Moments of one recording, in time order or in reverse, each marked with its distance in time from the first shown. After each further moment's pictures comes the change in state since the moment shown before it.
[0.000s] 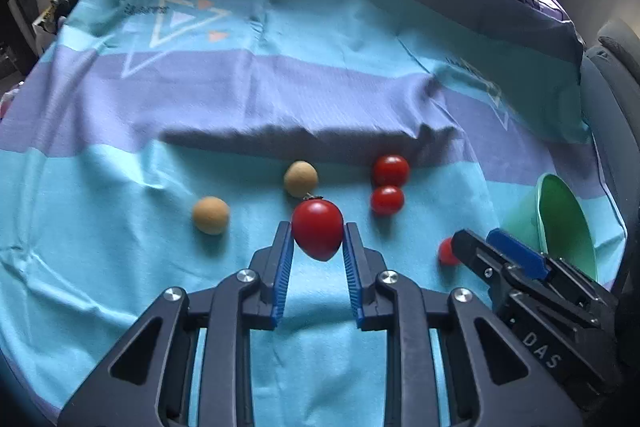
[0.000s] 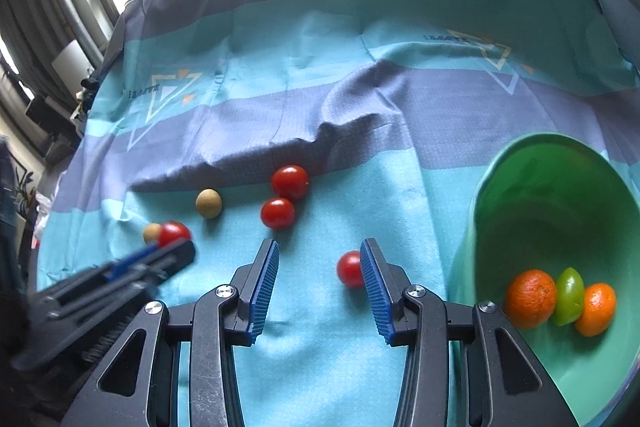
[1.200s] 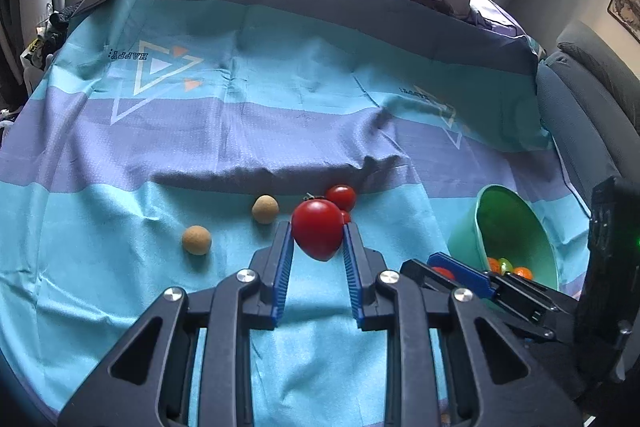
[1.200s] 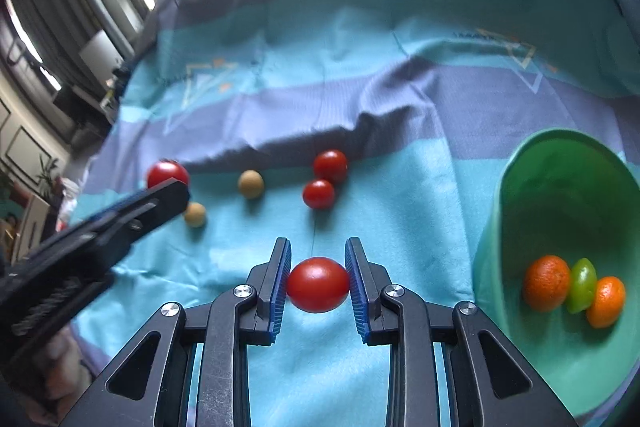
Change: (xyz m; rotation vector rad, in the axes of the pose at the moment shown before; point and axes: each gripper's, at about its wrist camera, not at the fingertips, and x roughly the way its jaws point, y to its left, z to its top) left arm -0.038 -0.020 0.003 0.057 -0.087 -0.133; right arm -0.026 0.007 -0.010 -0.028 -0.005 0.109
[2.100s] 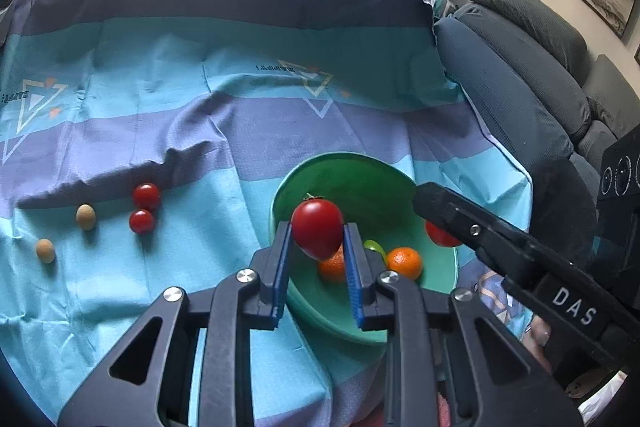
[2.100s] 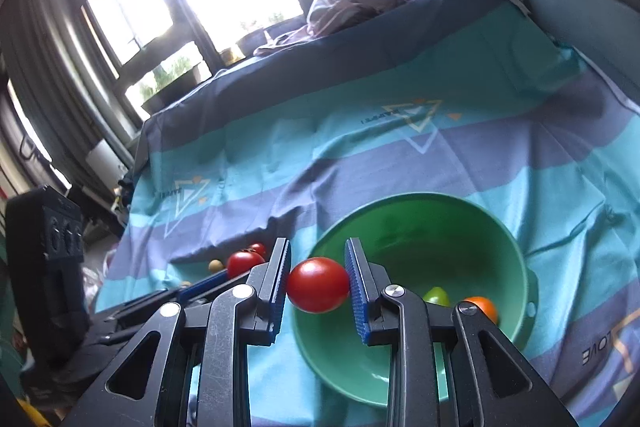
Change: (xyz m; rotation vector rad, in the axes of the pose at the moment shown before) left arm 0.020 -0.158 -0.015 0.171 0.067 -0.233; right arm -0.120 -0.122 -0.006 0.182 -0.287 0.020
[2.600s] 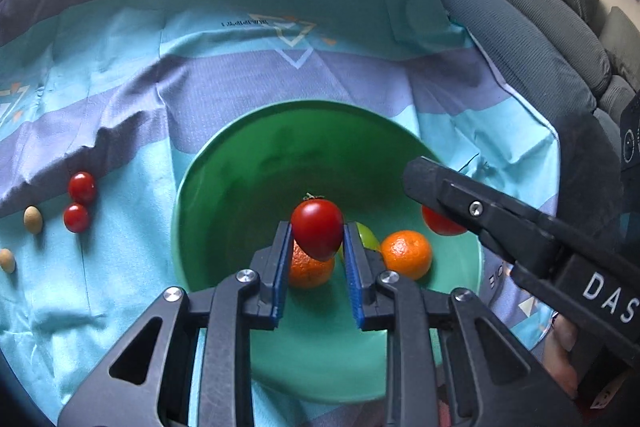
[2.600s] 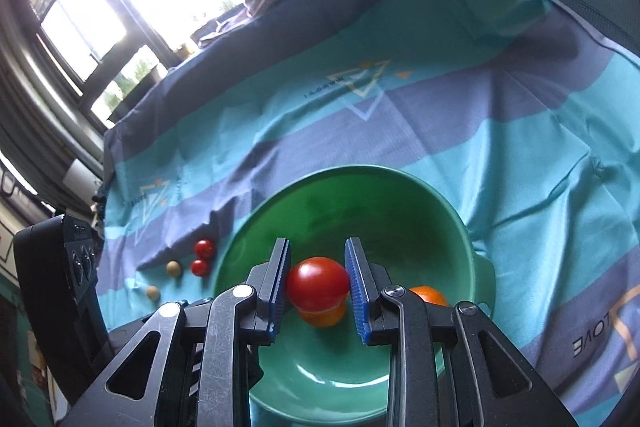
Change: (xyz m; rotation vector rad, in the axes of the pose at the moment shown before) left arm 0.083 -0.035 -0.009 0.079 0.131 0.053; right arm 0.024 -0.065 -0.001 0.133 0.093 -0.057
